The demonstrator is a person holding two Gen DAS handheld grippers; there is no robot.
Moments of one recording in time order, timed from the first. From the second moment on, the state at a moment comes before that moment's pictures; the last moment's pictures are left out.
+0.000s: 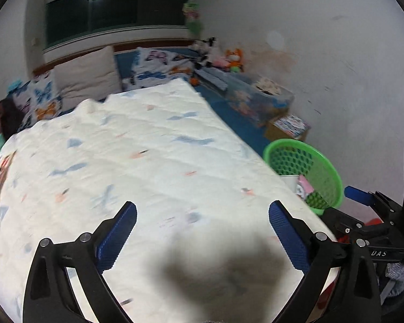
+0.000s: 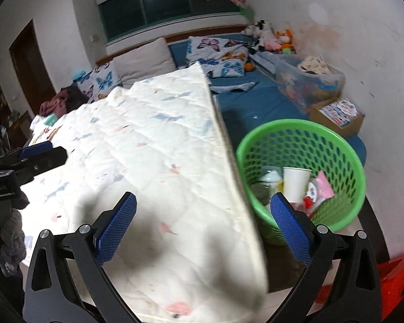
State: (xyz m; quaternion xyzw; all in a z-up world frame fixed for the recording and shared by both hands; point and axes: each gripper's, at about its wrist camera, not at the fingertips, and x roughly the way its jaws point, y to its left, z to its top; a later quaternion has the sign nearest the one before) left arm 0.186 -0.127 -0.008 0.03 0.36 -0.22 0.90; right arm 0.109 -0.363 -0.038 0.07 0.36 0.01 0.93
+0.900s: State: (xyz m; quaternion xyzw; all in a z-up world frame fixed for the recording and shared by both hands) left arm 0.136 -0.026 -0.021 0.00 0.36 -0.10 0.93; right arm 0.101 -0.281 -0.035 0.02 0.36 0.04 0.93
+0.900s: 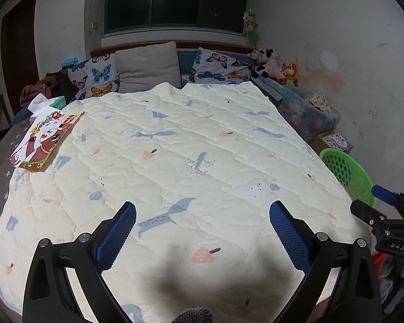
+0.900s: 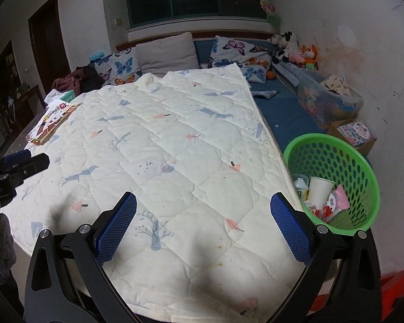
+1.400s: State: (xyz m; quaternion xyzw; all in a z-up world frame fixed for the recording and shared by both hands) left arm 0.122 -0.022 -0.015 -0.01 0.33 -0.09 0.94; right arm 0.091 -0.269 -0.029 0.01 0.34 0.03 0.94
